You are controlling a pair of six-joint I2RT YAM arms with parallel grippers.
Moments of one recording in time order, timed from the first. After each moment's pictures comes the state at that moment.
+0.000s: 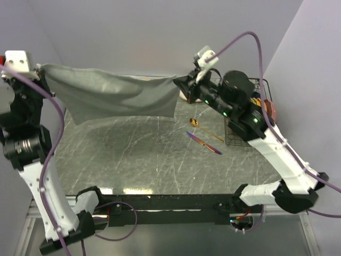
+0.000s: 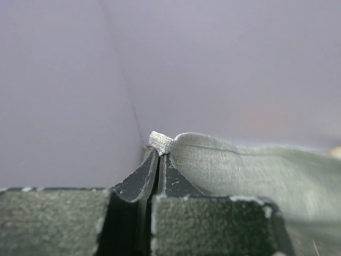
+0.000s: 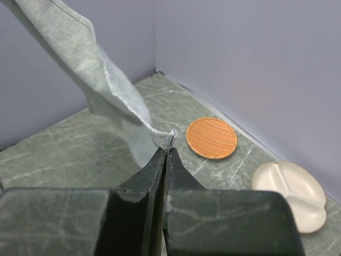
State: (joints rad) left arm 0.37 0.98 1.62 -0.47 0.25 0.06; right arm 0.78 1.28 1.70 -0.39 -0.02 -0.05
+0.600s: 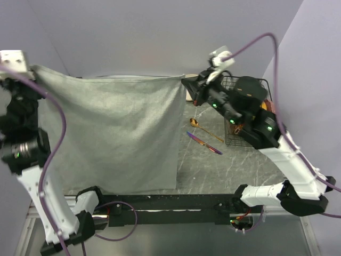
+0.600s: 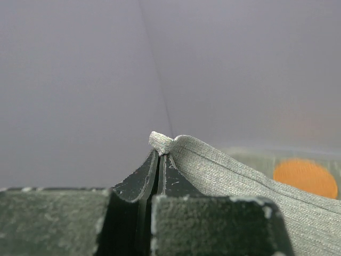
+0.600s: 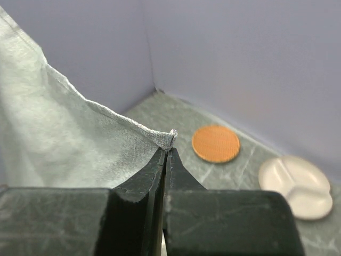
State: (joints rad) left arm 0.37 0.95 1.72 -0.52 0.11 0.15; right arm 0.90 1.20 1.77 -0.46 0.19 0.03
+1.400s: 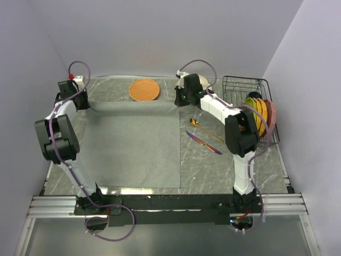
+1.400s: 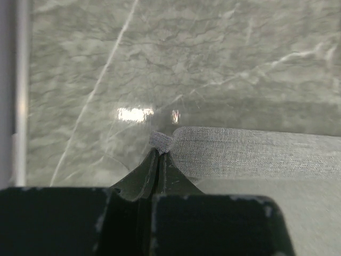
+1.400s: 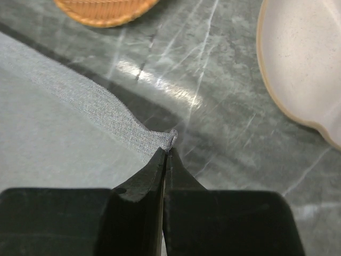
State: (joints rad) left arm 0.30 1.87 1.36 -0.18 0.22 0.12; right arm 0.43 2.05 1.64 -0.27 -0.17 0.15
